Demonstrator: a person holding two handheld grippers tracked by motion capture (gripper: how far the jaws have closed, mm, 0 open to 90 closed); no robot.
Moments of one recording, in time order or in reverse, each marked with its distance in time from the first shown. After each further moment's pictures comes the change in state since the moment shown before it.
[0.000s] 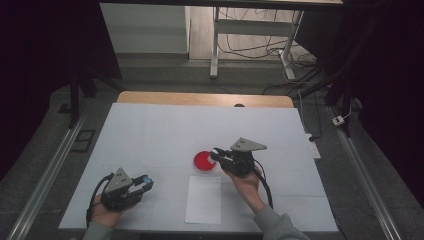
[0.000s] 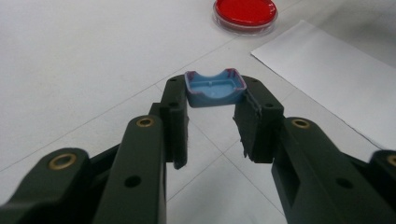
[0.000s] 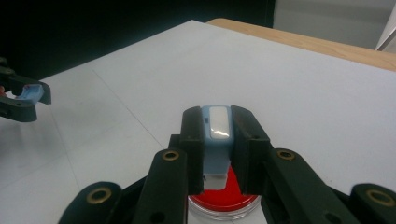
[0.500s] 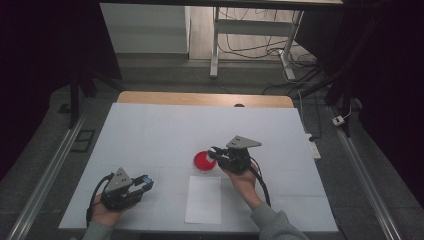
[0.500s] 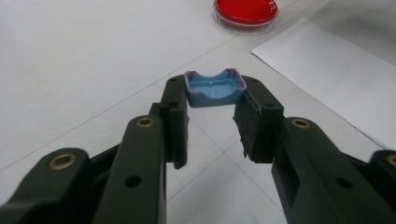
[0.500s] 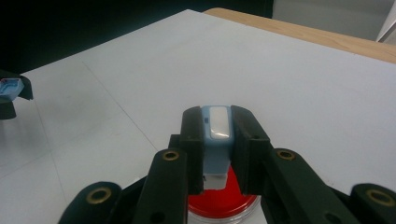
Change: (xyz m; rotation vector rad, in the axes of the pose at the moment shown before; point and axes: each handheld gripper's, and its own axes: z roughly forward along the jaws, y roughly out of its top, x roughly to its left) left arm 0.001 0.000 0.001 0.005 -0.001 0.001; right arm -0.005 0.000 0.015 0.038 -0.009 -0.006
